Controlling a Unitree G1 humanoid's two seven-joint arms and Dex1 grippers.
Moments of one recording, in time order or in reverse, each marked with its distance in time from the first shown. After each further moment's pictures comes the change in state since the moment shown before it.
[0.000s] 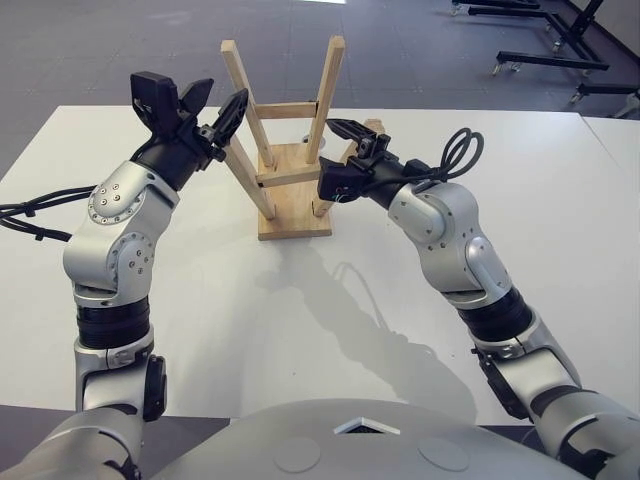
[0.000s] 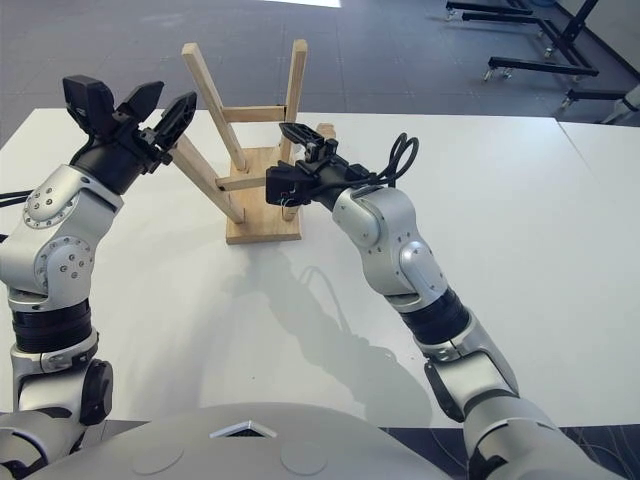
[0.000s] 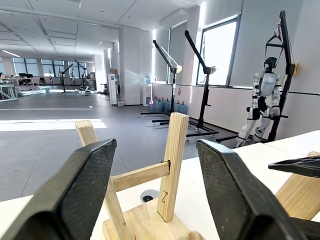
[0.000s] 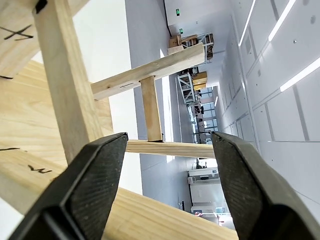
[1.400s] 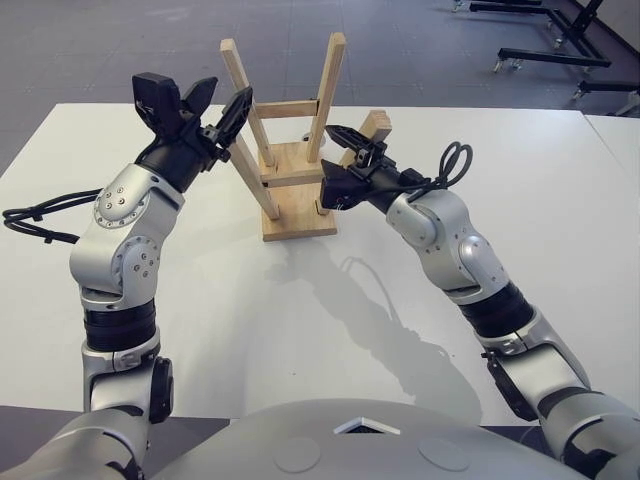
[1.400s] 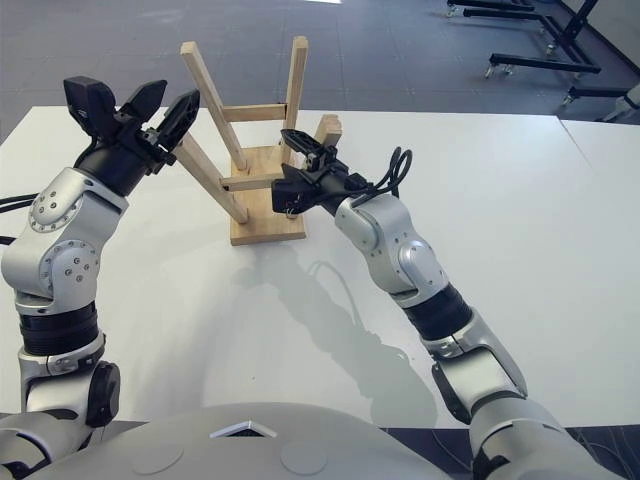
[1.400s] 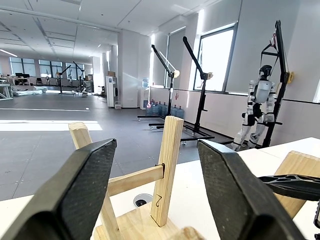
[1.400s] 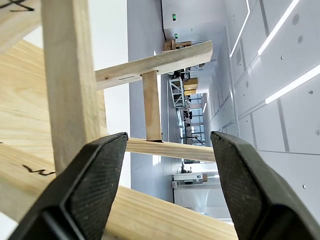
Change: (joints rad) left arm 0.010 -0.035 0.010 -0.020 -0.005 -0.011 0.012; right arm 0.003 -0.030 0.004 0.139 -0.036 -0.176 -0.190
